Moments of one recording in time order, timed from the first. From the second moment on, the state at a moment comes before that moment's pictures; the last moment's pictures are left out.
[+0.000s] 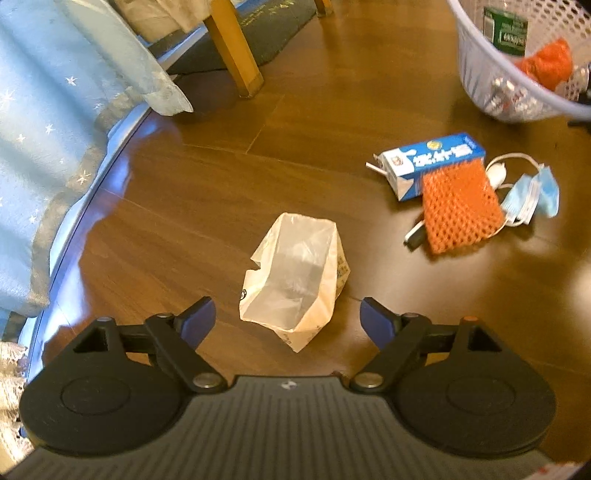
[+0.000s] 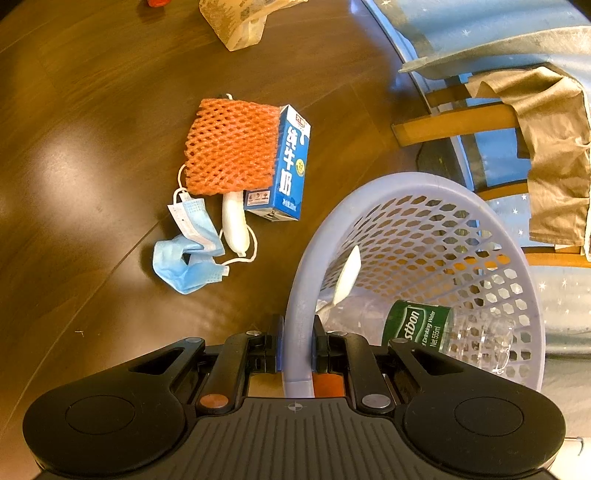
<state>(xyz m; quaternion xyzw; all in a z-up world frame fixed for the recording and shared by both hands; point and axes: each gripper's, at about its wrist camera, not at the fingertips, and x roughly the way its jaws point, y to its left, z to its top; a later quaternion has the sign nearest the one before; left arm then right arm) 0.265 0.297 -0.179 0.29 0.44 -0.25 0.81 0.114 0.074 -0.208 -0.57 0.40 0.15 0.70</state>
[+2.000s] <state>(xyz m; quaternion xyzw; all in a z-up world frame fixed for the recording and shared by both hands) 0.251 0.223 -0.069 0.23 0.43 -0.31 0.82 0.120 0.069 -0.208 -0.56 0.41 0.14 0.71</state>
